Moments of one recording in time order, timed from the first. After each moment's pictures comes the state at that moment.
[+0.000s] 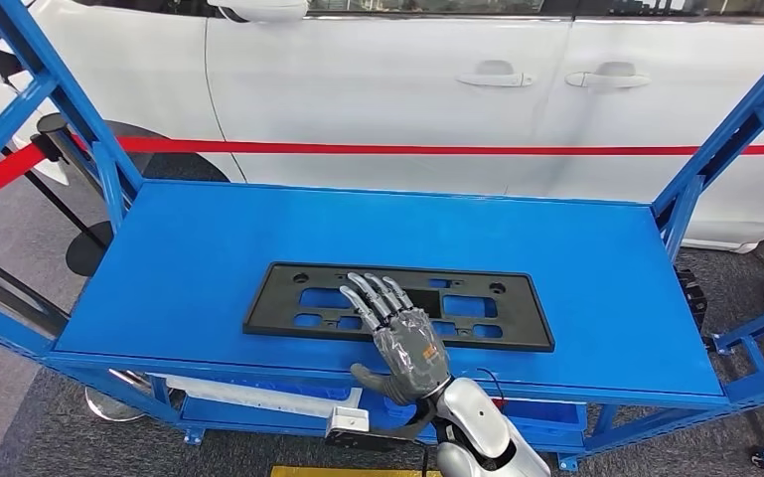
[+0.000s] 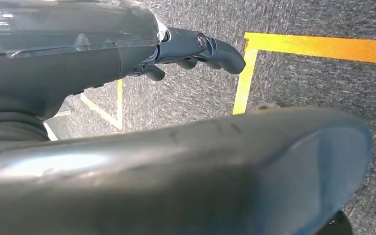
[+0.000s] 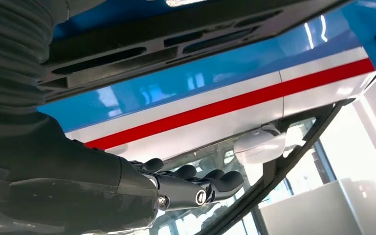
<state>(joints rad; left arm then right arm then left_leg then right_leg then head) -0.10 -0.17 1.29 -0.21 -1.02 0.14 0.14 -0.21 0.02 0.64 -1.29 1.17 -0.45 -0.26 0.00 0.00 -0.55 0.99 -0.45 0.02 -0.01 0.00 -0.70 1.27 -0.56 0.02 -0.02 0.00</state>
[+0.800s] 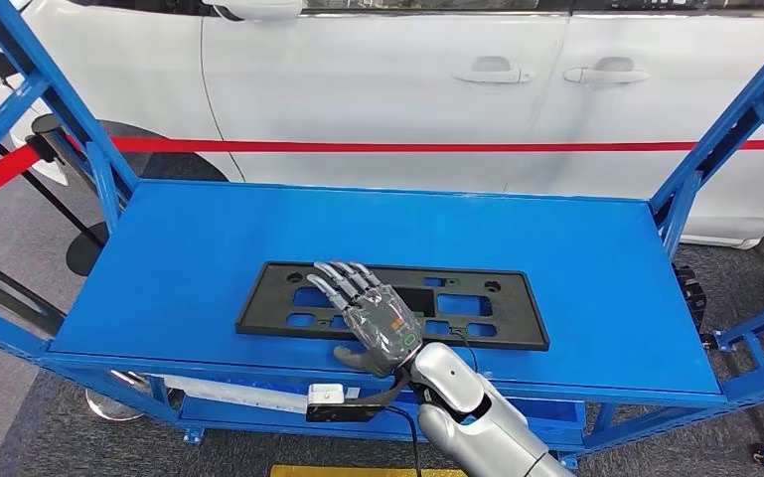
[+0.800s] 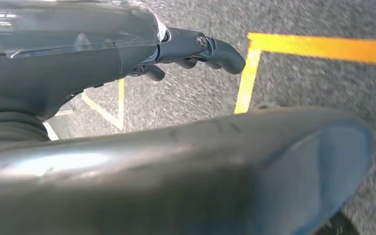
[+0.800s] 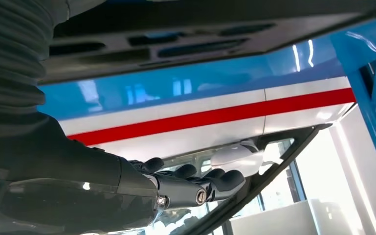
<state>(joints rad) -0.10 -0.17 1.30 -0.21 -1.02 0.14 0.14 -0.42 0.06 0.74 -1.06 1.14 -0.42 -0.28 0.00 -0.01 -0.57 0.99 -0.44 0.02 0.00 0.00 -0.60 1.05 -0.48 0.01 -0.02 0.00</state>
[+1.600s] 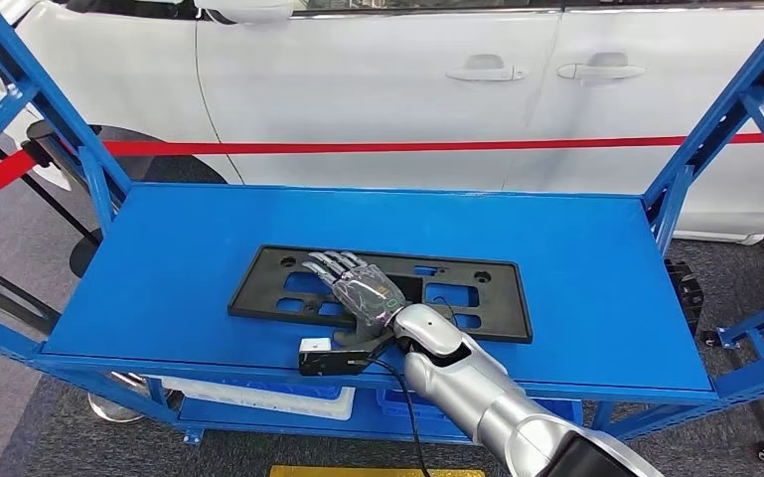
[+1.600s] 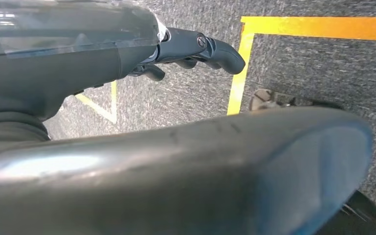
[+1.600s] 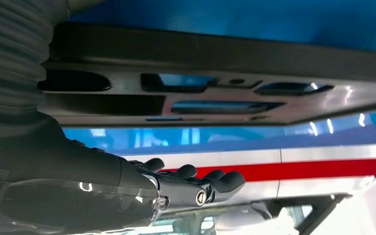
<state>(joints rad) -0.10 -0.17 1.30 -0.21 -1.03 0.12 0.10 -0.70 0.18 0.81 -0.57 0.97 -0.33 -0.34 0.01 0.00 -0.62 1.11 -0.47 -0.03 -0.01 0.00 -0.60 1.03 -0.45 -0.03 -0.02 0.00</state>
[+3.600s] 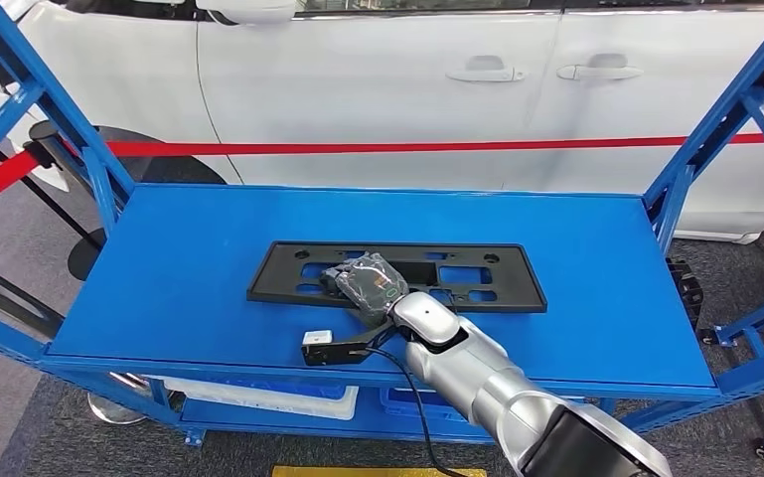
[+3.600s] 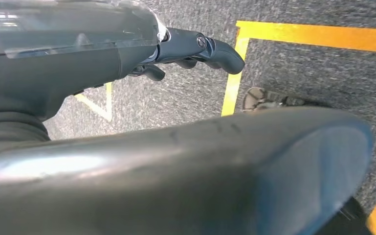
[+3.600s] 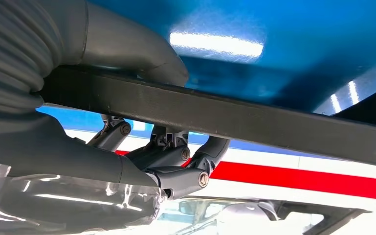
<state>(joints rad) -0.10 -0.17 1.31 -0.21 -1.01 0.13 0.09 -0.79 0.20 0.88 -0.40 1.04 -0.41 -0.29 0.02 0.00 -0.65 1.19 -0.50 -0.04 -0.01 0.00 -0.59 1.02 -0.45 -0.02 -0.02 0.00</state>
